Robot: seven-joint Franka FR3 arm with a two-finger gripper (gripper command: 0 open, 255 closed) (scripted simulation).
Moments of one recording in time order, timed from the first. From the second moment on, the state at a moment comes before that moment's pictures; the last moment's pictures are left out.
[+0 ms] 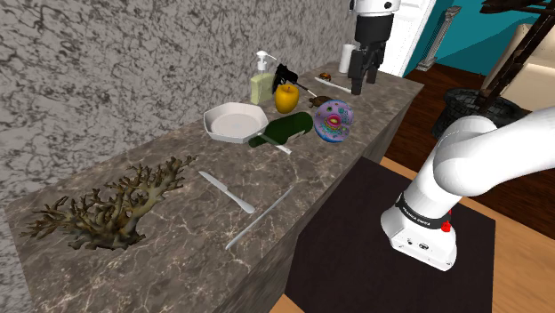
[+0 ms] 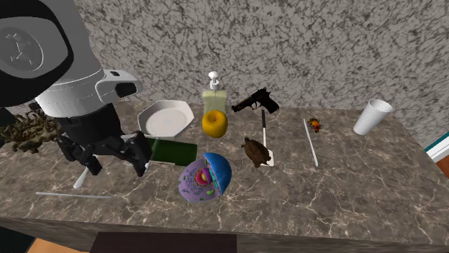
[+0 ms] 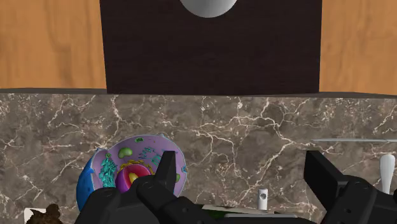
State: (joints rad) arm 0.00 -0.77 0.03 -2.40 0.02 1.47 0.04
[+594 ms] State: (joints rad) arm -0.01 -0.63 -0.06 -2.42 -0.07 1.71 -0.13
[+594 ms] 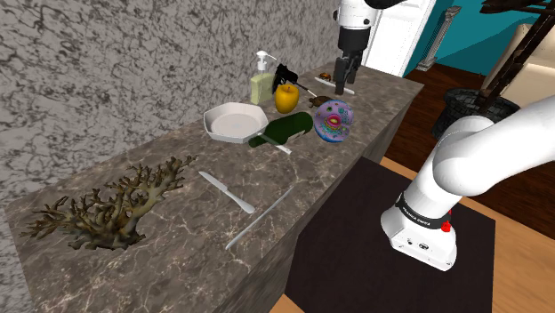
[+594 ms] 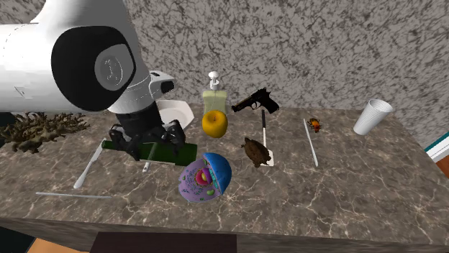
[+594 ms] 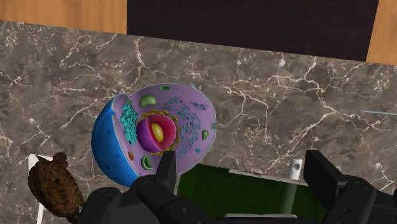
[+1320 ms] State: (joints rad) arm -0.01 -0.32 -0.17 -2.30 -0.13 2.05 -0.37
